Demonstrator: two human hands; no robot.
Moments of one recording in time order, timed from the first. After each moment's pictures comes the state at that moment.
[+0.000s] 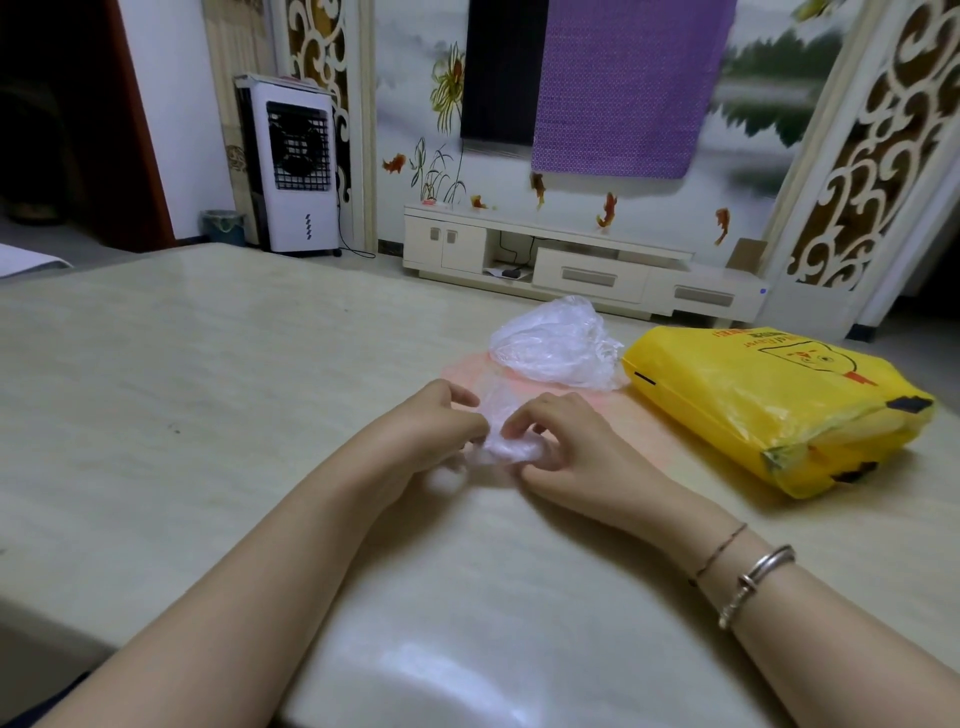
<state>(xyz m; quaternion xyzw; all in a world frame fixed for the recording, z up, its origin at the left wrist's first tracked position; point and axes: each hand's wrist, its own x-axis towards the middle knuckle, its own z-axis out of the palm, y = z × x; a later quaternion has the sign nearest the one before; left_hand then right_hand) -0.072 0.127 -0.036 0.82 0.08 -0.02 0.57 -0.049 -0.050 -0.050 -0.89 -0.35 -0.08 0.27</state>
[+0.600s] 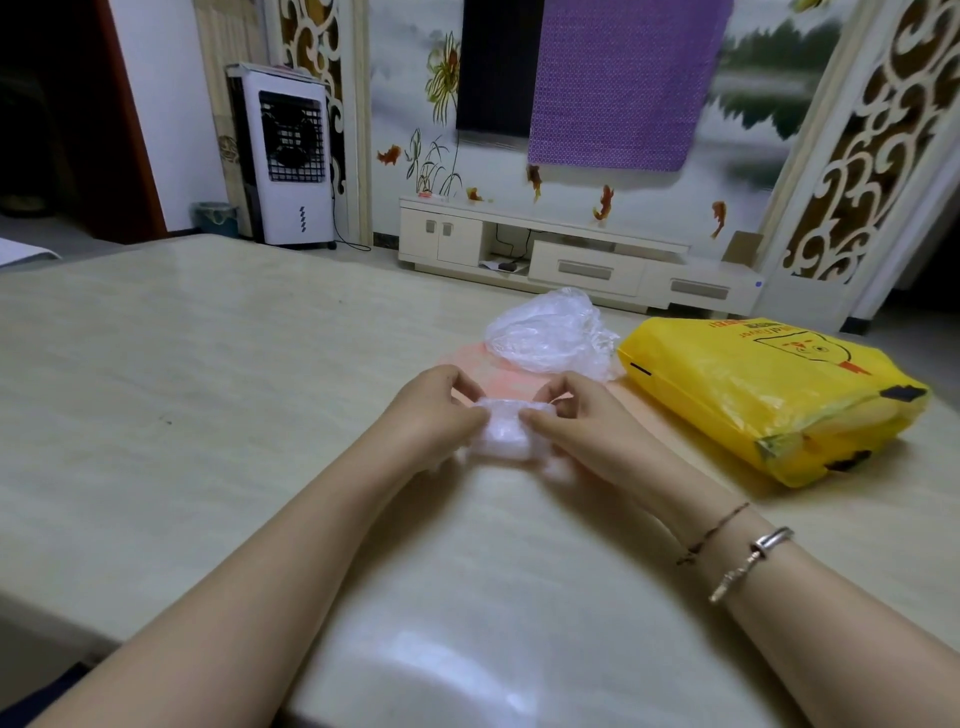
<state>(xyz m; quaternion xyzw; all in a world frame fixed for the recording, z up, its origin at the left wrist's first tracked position) -0.065 0.124 -0.043 0.86 0.05 0.05 0.50 -0.040 -0.047 -0.046 -0.85 -0.18 0.00 0.49</state>
